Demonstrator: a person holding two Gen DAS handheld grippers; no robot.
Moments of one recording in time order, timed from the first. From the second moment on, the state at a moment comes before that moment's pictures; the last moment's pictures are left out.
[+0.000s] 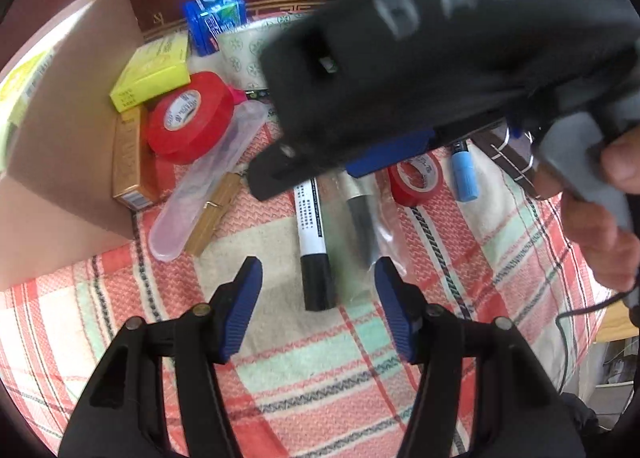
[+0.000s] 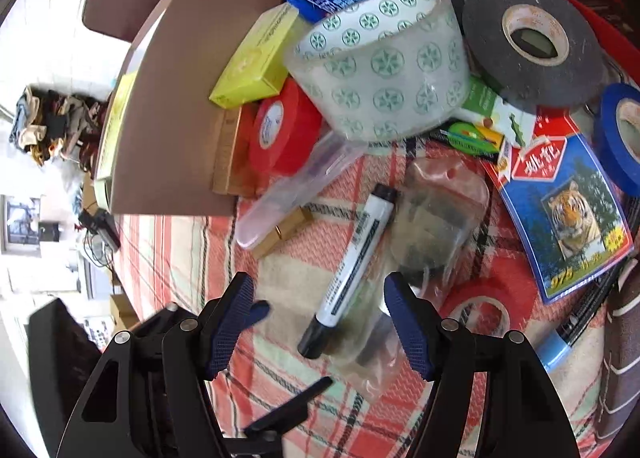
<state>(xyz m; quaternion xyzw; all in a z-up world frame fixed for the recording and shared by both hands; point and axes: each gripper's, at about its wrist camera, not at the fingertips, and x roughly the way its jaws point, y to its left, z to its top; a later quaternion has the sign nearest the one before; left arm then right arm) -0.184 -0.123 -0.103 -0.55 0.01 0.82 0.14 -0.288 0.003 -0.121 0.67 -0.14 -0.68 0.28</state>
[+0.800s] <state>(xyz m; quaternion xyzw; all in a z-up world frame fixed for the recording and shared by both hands) -0.190 -0.135 -0.121 -0.55 -0.02 0.82 0.15 -0.291 -0.012 -0.147 0.67 -0.12 -0.69 0.25</state>
